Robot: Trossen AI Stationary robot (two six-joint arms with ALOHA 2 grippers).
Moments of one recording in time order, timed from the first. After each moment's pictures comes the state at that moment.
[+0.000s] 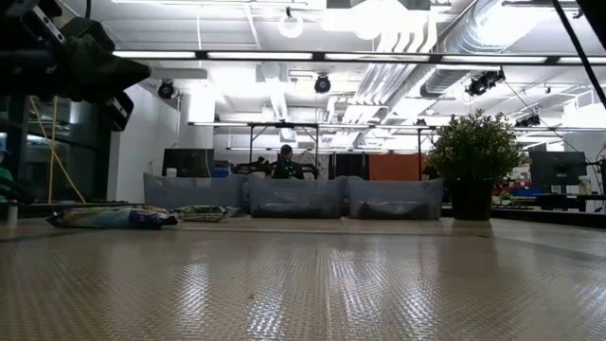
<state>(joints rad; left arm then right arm) 0.18 0.02 0.01 0.05 0.25 -0.42 0.21 2.14 2.31 -0.03 0.34 0.17</state>
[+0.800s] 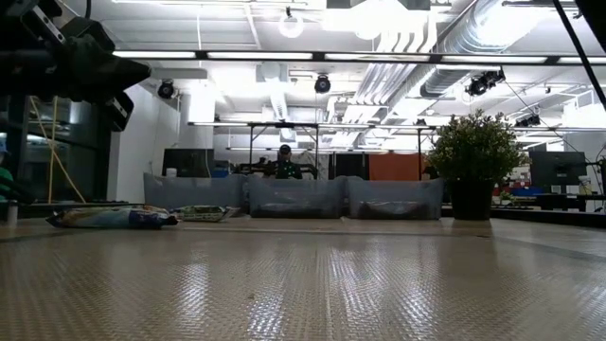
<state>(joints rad) 0.18 0.02 0.01 0.05 0.25 -0.42 0.15 2.08 2.31 -0.22 0.79 -0.17</state>
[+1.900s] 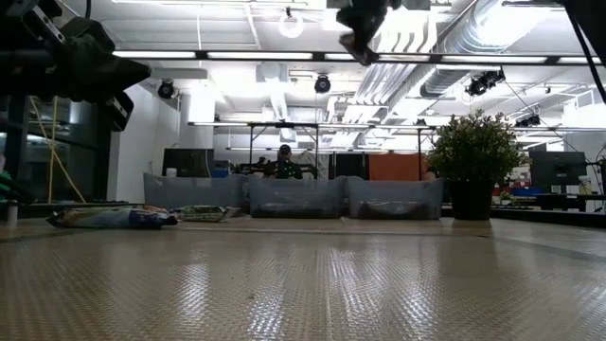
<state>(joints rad) 0.18 0.02 0.01 0.05 0.25 -0.42 -0.38 1.90 2.31 -1.33 0.72 -0.07</state>
